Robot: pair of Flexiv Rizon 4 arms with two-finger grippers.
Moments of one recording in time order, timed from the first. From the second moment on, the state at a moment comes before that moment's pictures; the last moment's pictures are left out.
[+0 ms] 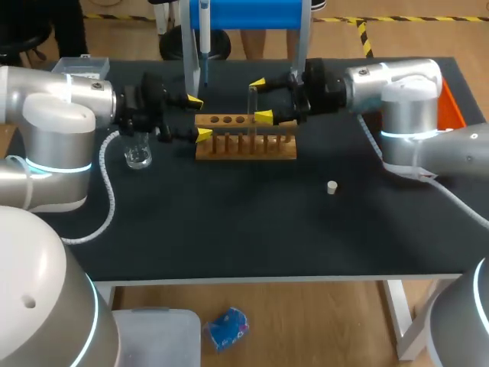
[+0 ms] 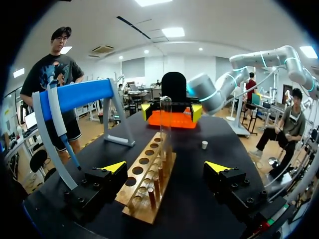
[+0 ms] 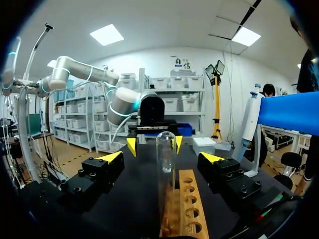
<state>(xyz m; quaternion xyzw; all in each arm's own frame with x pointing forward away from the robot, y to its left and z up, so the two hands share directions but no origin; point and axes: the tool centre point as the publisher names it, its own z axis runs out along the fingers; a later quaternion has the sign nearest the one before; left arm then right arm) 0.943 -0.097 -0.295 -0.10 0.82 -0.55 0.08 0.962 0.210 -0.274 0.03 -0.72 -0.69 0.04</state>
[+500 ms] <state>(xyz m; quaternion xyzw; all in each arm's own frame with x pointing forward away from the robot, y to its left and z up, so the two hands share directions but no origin) 0.943 -0.097 -0.295 -0.10 0.82 -0.55 0.08 0.964 0.219 -0.279 0.03 -0.71 -0.70 0.05</state>
